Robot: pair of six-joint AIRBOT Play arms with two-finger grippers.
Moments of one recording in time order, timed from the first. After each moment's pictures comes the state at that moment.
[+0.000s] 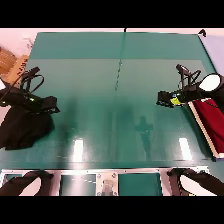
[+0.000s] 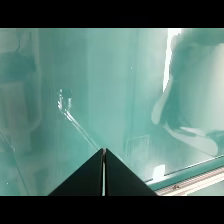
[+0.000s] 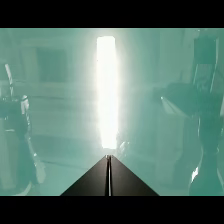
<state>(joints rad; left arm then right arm) 0.03 -1.00 1.00 1.12 -1.40 -1.53 0.02 -1.12 0.99 -1.22 1.16 1.64</state>
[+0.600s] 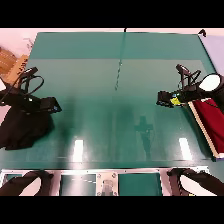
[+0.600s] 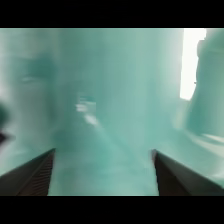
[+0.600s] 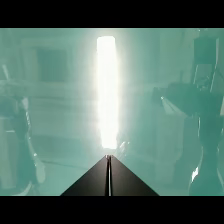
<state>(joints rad) 0.03 -1.00 1.00 1.28 -1.37 -1.53 0.02 -1.12 0.99 -1.22 1.16 1.64</state>
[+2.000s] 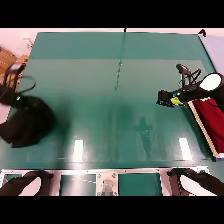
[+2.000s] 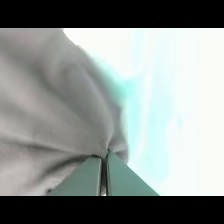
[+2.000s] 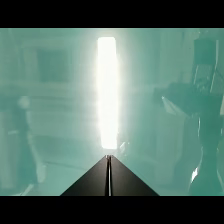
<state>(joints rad) 0.00 -1.00 1.09 1.48 -1.29 -1.44 0.02 -1.12 1.01 -1.22 1.17 1.64</state>
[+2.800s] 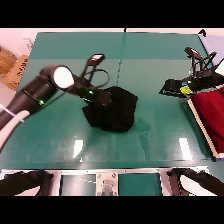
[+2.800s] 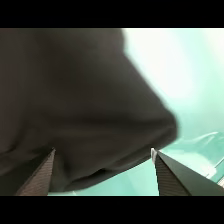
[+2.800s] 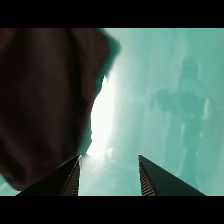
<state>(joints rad) -0.51 -1.29 1.28 1.14 -1.07 -1.54 0.02 -1.12 1.21 -1.29 1.33 1.64</state>
